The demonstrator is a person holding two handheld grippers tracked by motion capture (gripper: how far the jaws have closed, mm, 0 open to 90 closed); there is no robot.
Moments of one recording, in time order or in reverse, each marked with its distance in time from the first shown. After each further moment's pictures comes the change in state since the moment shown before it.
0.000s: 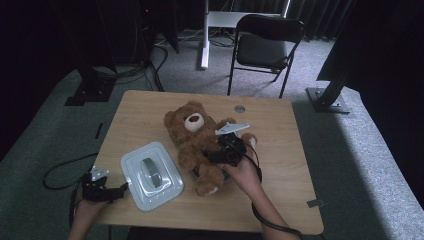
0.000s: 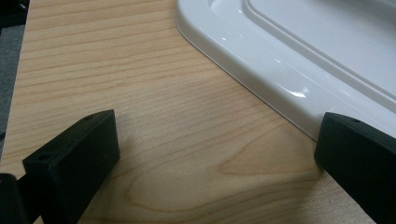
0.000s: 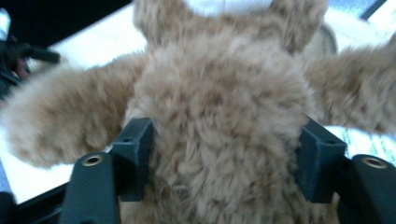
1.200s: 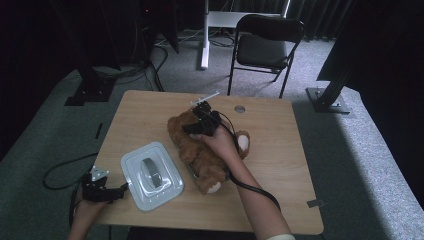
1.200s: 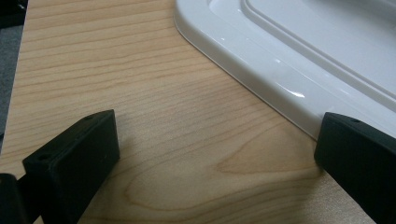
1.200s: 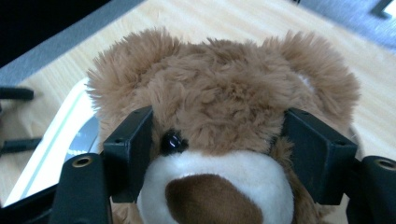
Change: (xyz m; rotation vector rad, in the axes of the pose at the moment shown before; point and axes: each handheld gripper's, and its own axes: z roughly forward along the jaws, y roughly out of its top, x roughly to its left) left arm -0.001 -0.001 0.000 -0.002 -0.005 -0.001; right arm -0.015 0.078 0.080 0.123 0.017 0.006
